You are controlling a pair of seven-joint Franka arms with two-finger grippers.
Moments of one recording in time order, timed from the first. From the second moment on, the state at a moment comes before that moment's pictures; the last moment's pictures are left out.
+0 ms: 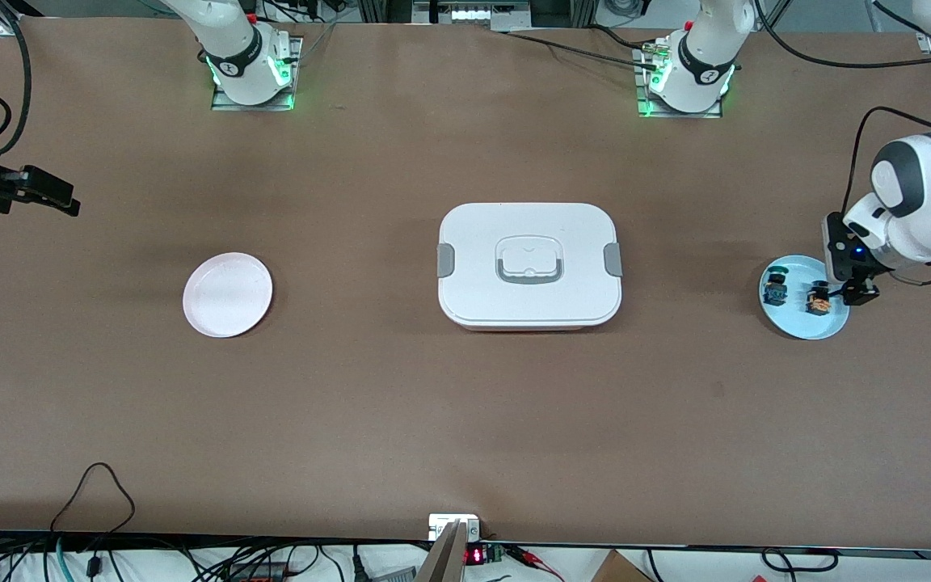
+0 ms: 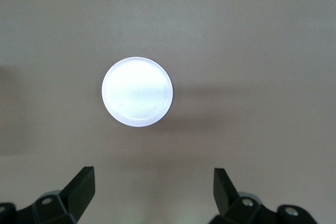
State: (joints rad) left arm 0.24 0.30 0.09 -2.18 0.05 2.42 1.91; right arm 0.05 0.04 -0.12 -1.62 -0.02 1.60 -0.04
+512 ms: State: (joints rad) left arm 0.25 0.38 0.09 -2.17 -0.08 2.47 2.13; right arm 0.05 0.04 -0.12 -1.62 -0.02 1.60 -0.04
